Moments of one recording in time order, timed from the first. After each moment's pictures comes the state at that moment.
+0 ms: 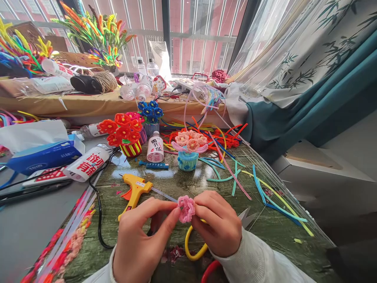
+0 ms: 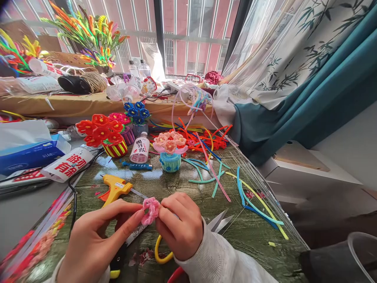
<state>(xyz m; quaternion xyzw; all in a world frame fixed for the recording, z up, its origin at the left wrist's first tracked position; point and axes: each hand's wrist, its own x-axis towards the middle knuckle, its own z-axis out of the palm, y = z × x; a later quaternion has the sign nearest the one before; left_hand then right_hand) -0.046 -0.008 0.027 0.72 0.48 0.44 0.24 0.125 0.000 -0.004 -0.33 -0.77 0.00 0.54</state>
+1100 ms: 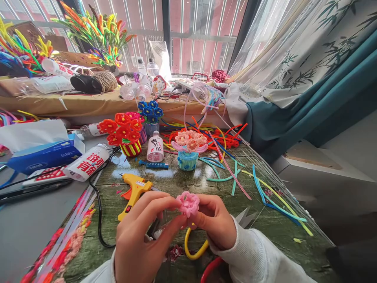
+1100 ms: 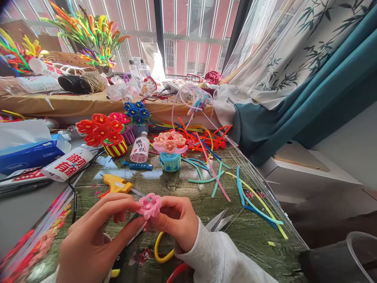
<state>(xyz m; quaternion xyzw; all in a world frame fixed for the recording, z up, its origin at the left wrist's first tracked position) -0.044 -0.010 0.032 0.77 0.40 0.48 0.11 0.118 0.000 -0.011 -0.25 -0.42 0.70 0.52</state>
